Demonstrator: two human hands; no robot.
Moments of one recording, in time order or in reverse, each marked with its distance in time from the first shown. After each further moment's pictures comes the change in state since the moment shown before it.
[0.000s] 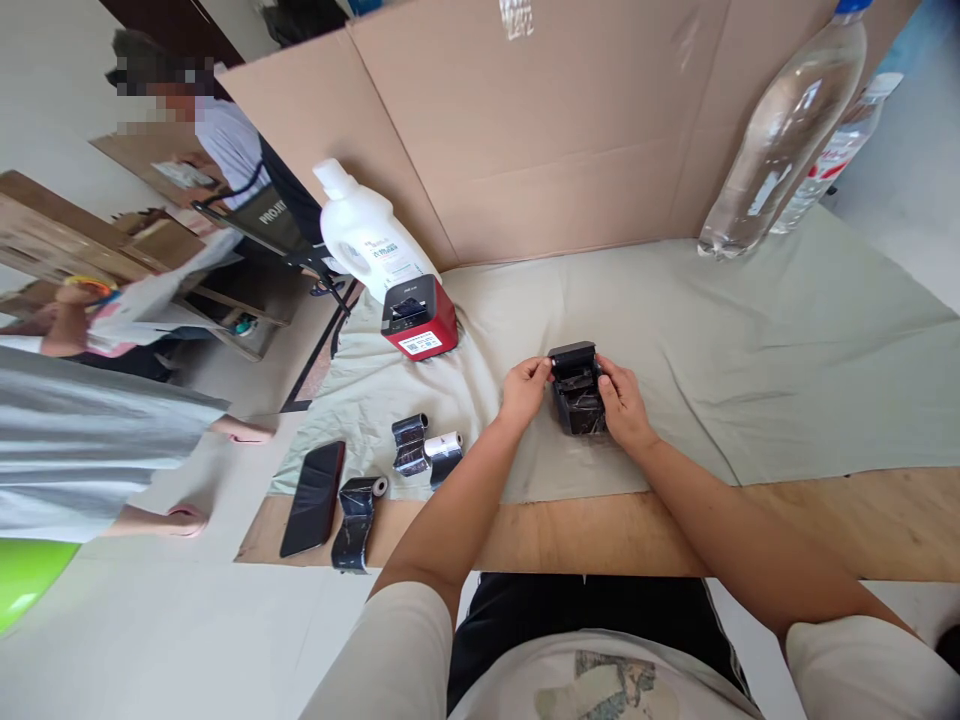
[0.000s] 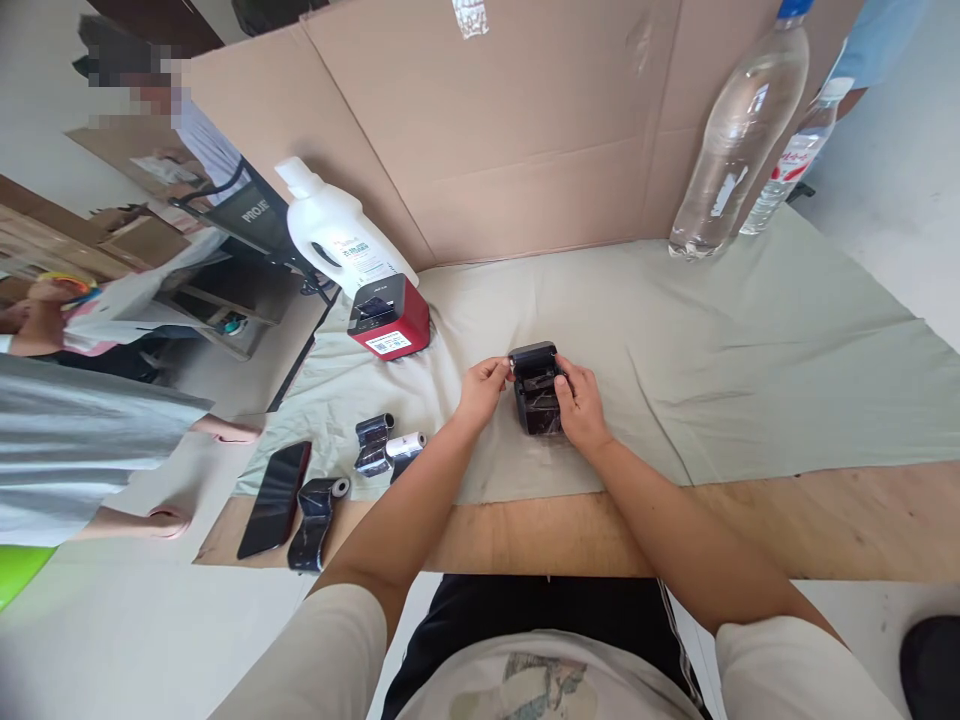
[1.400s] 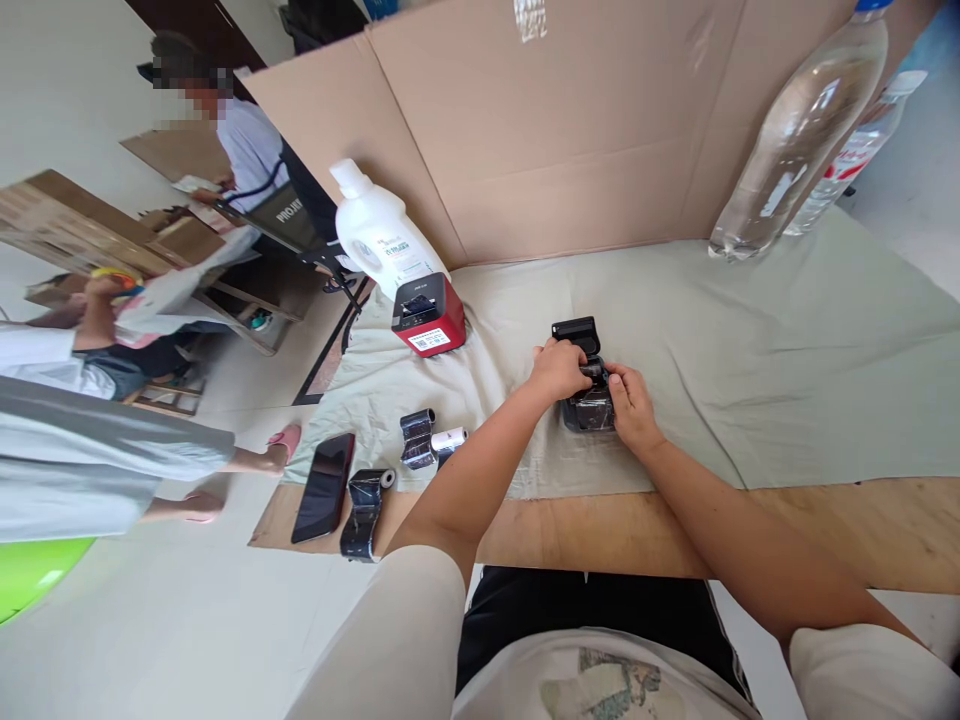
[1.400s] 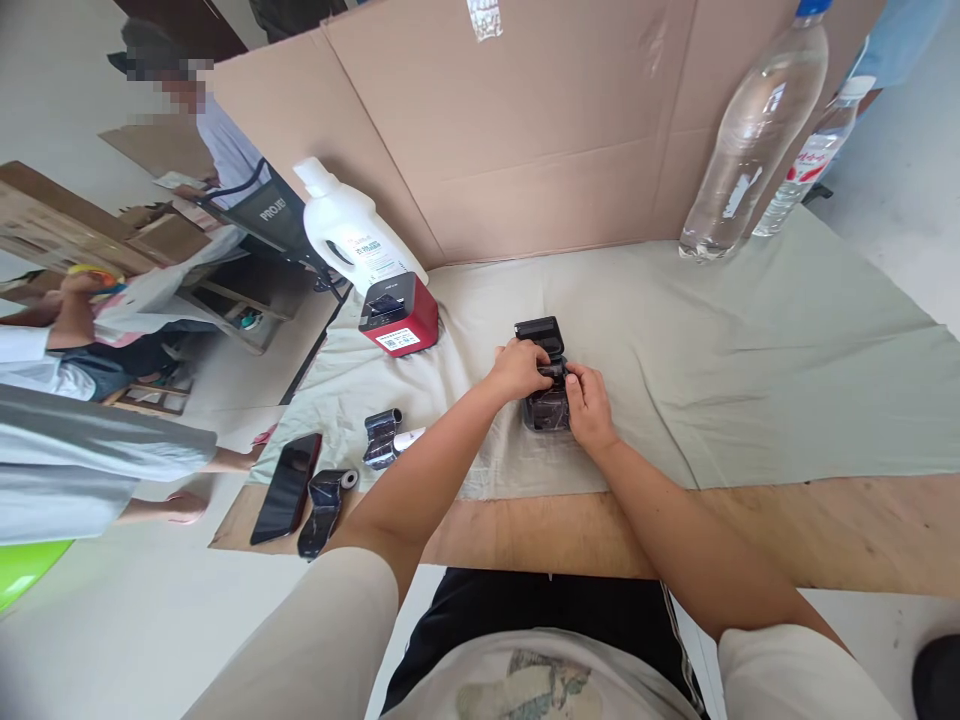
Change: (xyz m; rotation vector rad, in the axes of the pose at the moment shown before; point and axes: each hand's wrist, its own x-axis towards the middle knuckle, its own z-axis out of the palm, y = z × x) left_hand 0.023 0.050 0.028 0.764 -0.278 0.186; right_hand 0.001 0.002 -0.003 0.021 0.012 0.066
